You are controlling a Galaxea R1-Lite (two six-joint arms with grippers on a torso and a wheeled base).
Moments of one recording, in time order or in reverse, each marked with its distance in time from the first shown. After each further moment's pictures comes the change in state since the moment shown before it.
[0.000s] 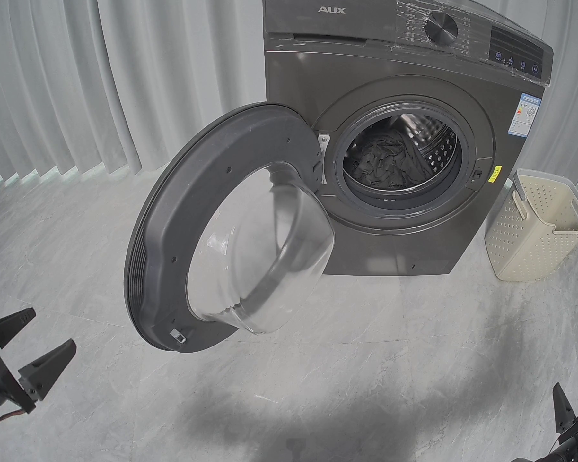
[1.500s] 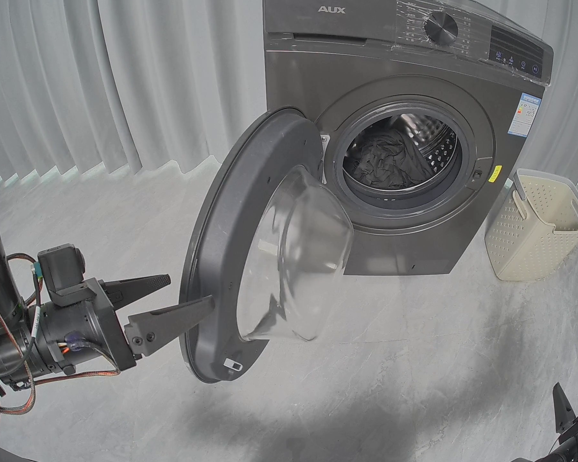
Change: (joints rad) left arm -0.432 0.599 -0.078 -0.548 -0.032 -0.250; right arm 0.000 0.000 0.000 0.000 0.000 0.000
